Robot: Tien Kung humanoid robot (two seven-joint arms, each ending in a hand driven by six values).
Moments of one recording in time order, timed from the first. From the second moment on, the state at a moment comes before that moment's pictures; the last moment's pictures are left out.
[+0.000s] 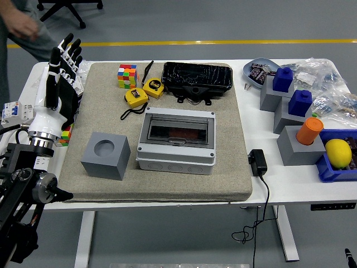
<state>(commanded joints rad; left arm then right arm) -0.14 0.10 -1.37 -1.50 0.99 0.04 -0.26 0.14 -0.06 1.77 0.18 -1.38 -0.19 -0.05</state>
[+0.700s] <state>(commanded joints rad) -0.08 0.07 -1.36 -1.49 0.36 -0.07 -0.21 0.14 -0.06 1.70 0.18 -1.37 -0.16 -0.07</state>
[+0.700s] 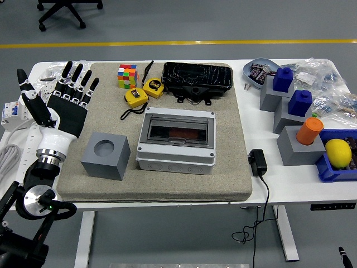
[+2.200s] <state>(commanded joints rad) -0.07 0.06 -1.37 -1.52 0.18 -0.23 -0.14 0.14 -0.05 1.69 0.18 -1.35 -0.15 -0.08</state>
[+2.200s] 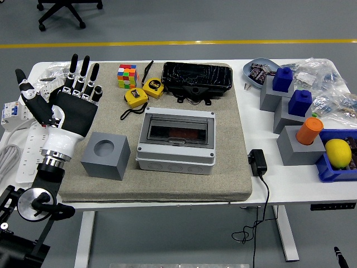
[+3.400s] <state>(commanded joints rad) -0.06 0.05 -1.39 -1.51 0.25 -0.18 -0.16 0.14 -0.05 1.69 0.18 -1.35 -0.15 -0.08</state>
